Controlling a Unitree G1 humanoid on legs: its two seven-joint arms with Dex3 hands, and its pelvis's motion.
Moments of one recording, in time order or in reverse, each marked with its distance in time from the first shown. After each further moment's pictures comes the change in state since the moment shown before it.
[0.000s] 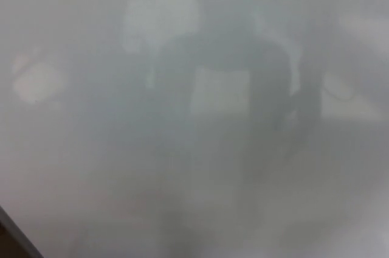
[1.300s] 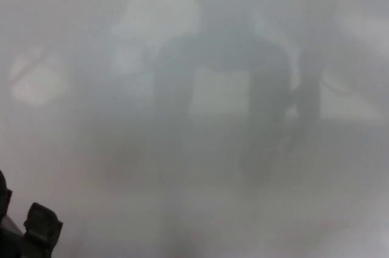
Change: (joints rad) left_arm 0.046 -0.065 0.412 -0.546 -0.629 0.548 -0.448; right_arm 0.054 -0.005 -0.003 0.001 0.001 -0.001 0.000
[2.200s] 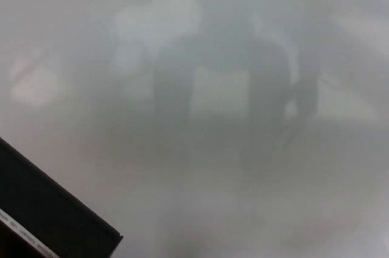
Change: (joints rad) left_arm 0.106 -0.142 0.075 -0.223 -0.054 0.088 0.025; right_arm 0.056 0.004 0.008 0.002 0.009 0.000 0.005
